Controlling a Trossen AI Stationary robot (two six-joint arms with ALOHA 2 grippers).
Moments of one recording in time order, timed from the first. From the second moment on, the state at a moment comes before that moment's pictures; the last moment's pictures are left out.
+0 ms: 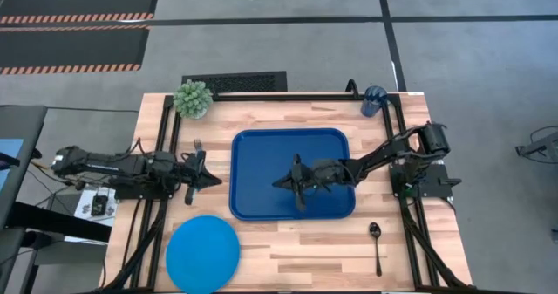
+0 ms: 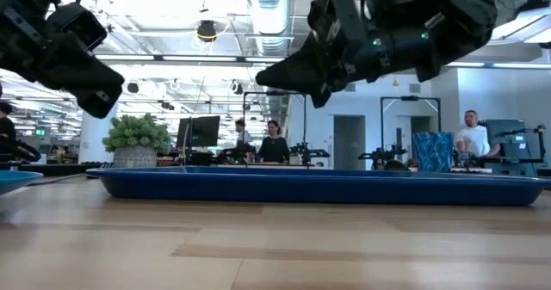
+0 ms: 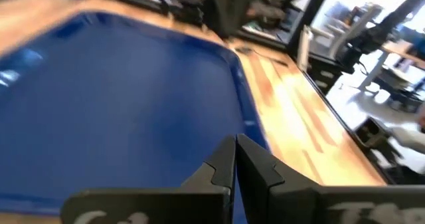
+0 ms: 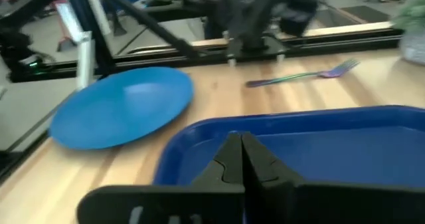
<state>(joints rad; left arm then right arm) -0.10 0.25 0.04 -0.04 0.06 -0.34 0.09 1.78 0.74 0.86 0.00 0.14</state>
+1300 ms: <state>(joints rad) -0.44 1.07 0.47 -0.59 0.20 -0.68 -0.01 1.79 0.74 0.79 -0.11 0.01</state>
